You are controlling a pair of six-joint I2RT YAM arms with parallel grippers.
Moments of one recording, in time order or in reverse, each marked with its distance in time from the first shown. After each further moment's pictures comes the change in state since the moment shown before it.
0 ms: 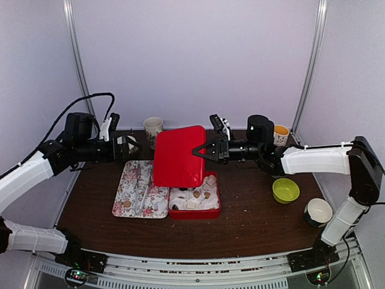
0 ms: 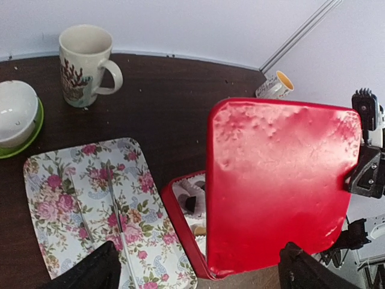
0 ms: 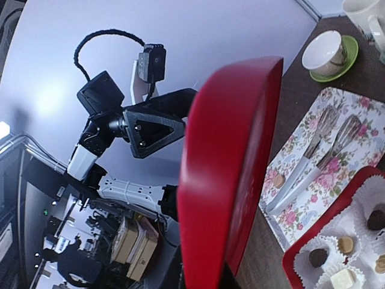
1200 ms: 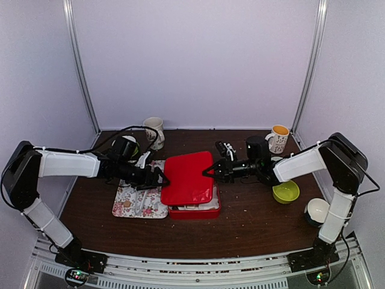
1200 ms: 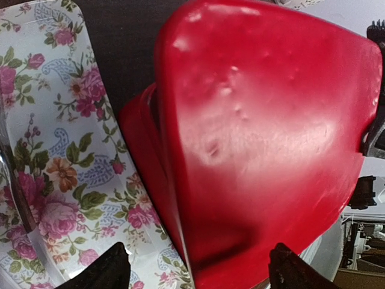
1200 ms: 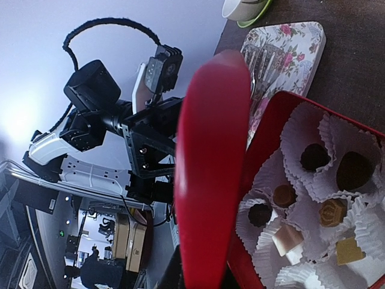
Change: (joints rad) left arm -0.099 0.506 -0.084 0.249 0.224 -0.069; right arm -0.109 0.197 -0.151 0.132 -0.105 0.077
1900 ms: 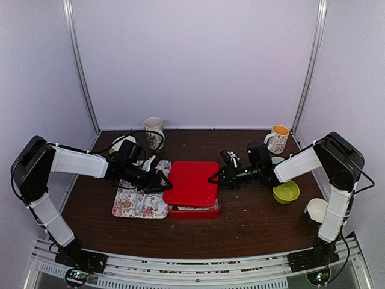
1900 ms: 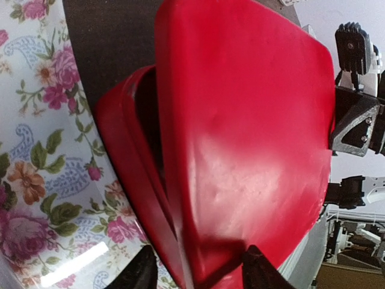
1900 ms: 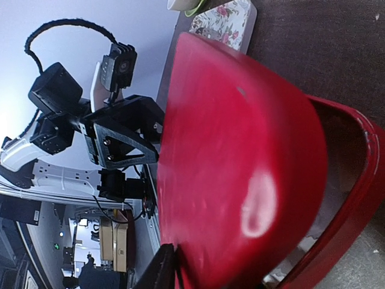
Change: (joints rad) left arm -0.010 0.113 0.013 0.085 0.077 -0.074; right arm -0.053 0.050 -0.023 -0.118 -0.005 -0.087
